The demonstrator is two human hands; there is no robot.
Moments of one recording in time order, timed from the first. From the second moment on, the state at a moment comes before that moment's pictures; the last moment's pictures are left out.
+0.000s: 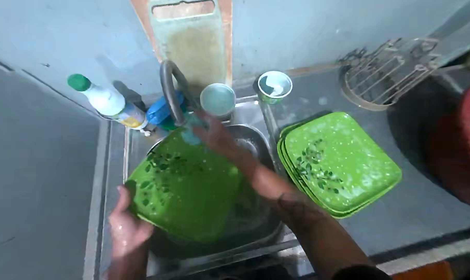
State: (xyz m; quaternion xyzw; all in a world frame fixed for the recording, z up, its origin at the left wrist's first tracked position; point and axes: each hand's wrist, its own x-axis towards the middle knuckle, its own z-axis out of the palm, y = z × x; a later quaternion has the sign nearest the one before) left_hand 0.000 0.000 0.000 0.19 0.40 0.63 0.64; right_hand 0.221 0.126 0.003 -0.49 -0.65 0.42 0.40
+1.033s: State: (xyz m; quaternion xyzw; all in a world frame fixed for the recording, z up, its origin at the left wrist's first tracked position) left_hand 0.060 -0.038 0.006 0.30 0.37 0.55 0.69; right_hand 0.253 0.026 -0.063 -0.62 -0.70 0.16 0.32
